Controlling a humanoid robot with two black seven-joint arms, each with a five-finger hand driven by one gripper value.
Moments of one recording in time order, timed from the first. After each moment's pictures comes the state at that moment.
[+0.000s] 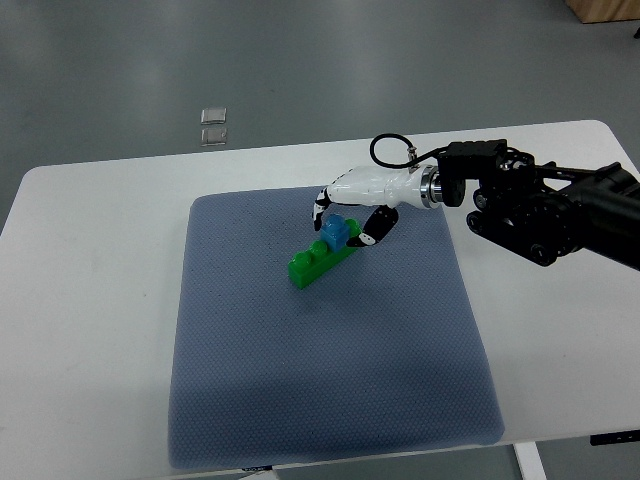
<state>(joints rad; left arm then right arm) 0.06 0.00 -0.09 -0.12 0.07 -0.20 -0.03 1.13 -0.19 0.06 0.70 -1.55 0.08 0.54</state>
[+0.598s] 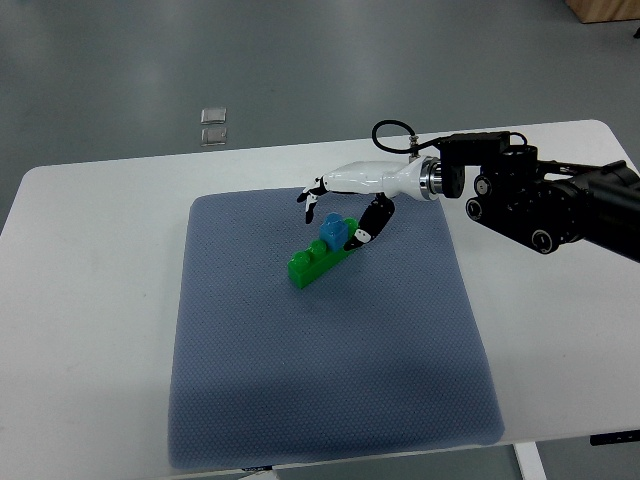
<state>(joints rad) 0.06 0.00 -0.09 -0.12 0.07 -0.20 -0.03 1.16 -0.21 0.10 0.72 -1.33 0.22 0.54</state>
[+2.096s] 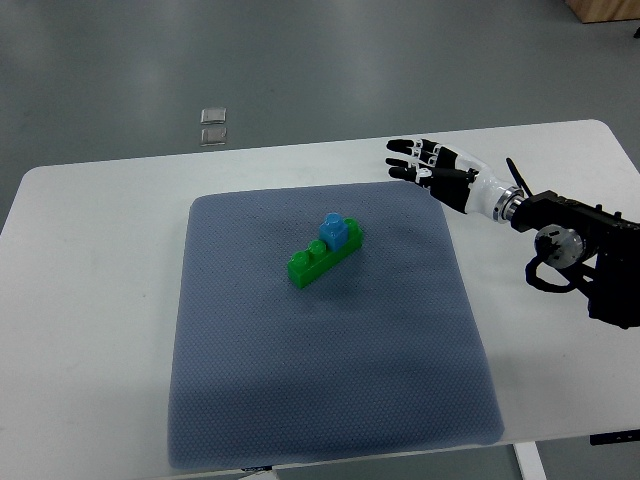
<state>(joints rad) 0.06 0.00 -0.09 -0.12 0.07 -0.20 -0.03 0.89 -0.24 0.24 0.52 0.00 0.49 0.31</state>
